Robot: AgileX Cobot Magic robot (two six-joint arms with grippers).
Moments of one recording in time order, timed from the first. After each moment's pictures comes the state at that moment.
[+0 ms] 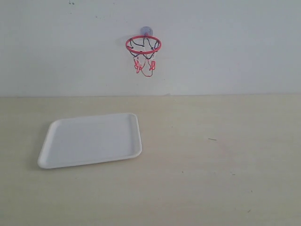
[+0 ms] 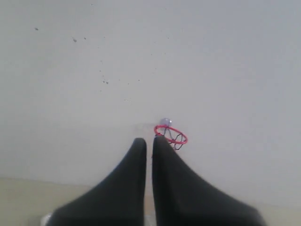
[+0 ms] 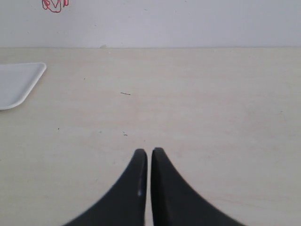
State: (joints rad) left arm -0.02 0.02 -0.16 -1.72 0.19 1.37; right arm 0.16 0.00 0.00 0.05 0.34 0.00
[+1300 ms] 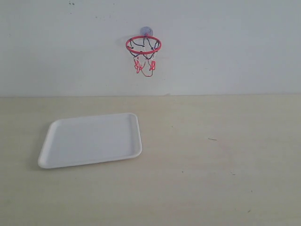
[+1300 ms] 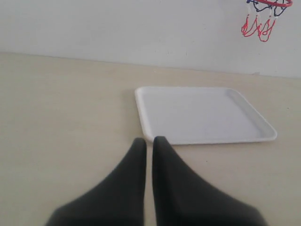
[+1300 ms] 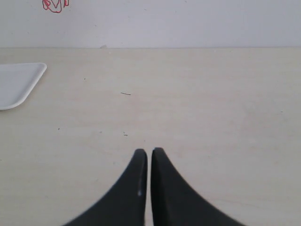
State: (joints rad) left arm 0.00 0.00 0.00 -0.17 0.29 0.04; right arm 0.16 0.00 0.00 0.05 0.34 0.00
